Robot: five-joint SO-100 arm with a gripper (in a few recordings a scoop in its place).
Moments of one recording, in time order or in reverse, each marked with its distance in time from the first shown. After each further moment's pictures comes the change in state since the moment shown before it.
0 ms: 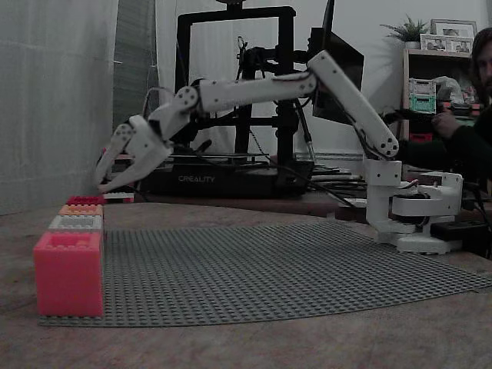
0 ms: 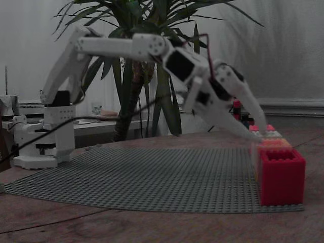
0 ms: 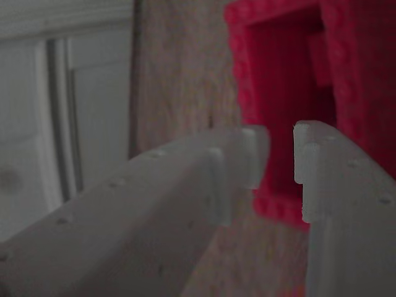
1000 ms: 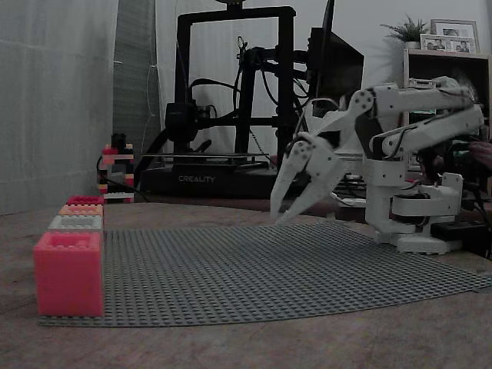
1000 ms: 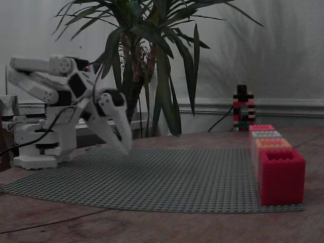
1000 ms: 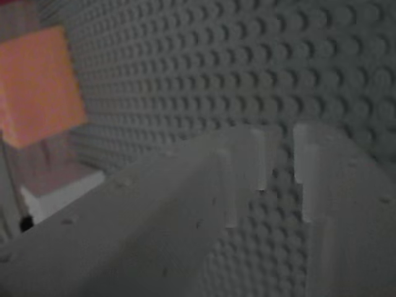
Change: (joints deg) arm -10.3 107.3 103.5 18.2 6.9
